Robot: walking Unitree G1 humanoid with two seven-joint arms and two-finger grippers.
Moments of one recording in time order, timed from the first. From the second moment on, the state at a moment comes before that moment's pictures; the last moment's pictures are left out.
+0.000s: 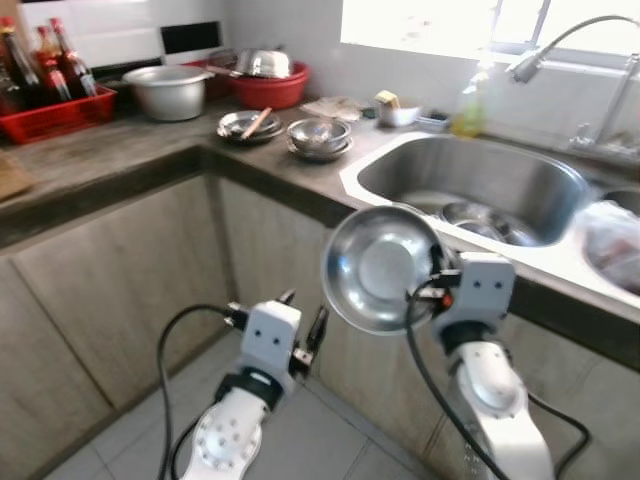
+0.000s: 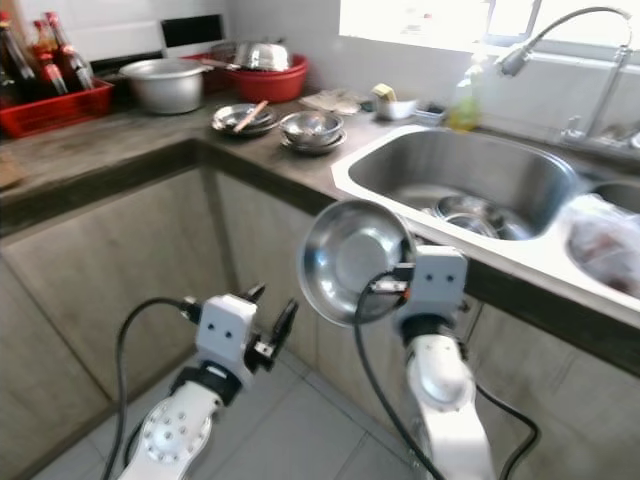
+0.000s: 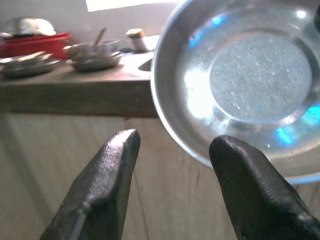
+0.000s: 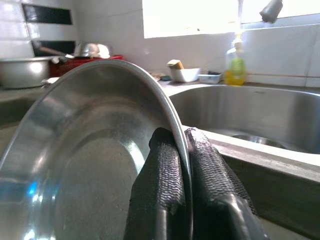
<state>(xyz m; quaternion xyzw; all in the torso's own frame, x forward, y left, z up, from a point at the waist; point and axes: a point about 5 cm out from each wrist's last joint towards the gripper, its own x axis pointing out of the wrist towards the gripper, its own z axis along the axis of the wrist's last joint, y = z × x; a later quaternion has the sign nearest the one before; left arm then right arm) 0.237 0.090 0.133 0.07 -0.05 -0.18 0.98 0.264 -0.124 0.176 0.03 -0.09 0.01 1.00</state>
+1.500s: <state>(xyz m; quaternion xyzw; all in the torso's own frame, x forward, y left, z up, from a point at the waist) 0.241 0.082 0.143 0.06 -0.07 -0.18 0.98 0.280 -0.132 0.212 0.02 -0.16 0.03 0.99</state>
